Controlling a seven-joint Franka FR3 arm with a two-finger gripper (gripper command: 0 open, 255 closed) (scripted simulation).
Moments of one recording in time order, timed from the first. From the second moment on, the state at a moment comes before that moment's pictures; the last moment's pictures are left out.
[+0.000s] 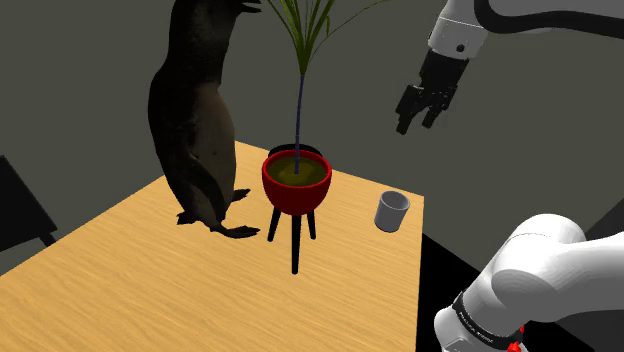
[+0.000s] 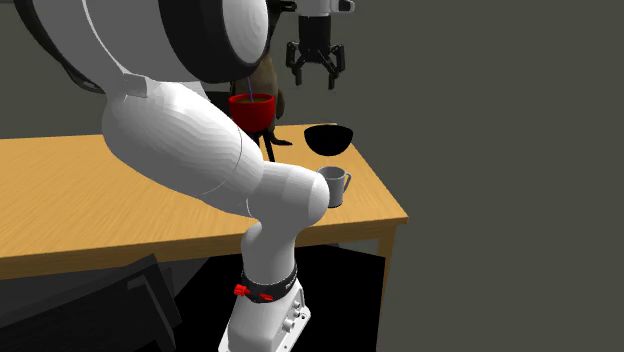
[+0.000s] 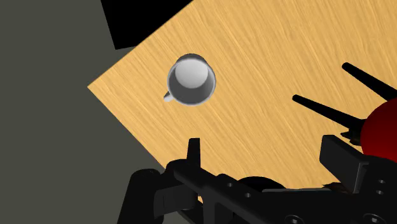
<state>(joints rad) -0.02 -0.81 -0.02 -2.30 0.01 1.58 0.11</state>
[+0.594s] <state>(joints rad) -0.02 -0.80 0.00 -2.52 -0.01 1.77 0.11</state>
